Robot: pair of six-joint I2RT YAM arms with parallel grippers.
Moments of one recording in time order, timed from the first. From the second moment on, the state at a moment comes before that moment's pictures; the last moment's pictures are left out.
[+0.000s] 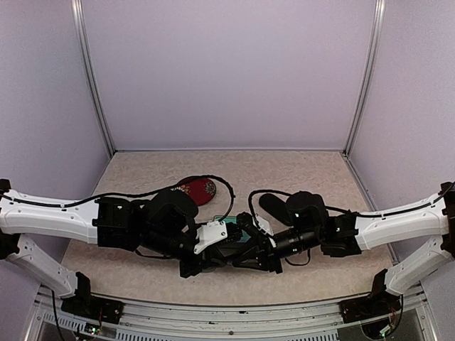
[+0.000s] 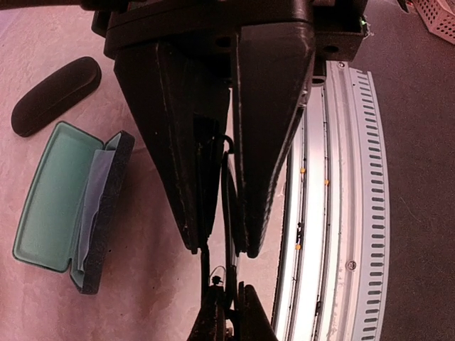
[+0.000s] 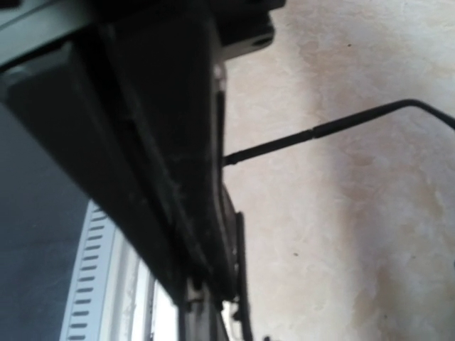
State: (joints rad) left arm -1.26 1.37 0.99 -0.39 0.12 0.11; right arm 1.10 1.37 0.68 0.25 -0.53 0.03
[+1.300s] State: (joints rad) left arm -1.24 1.26 0.91 -0.34 0.10 0.06; right arm 1.09 1.26 0.58 0.20 -0.49 0.03
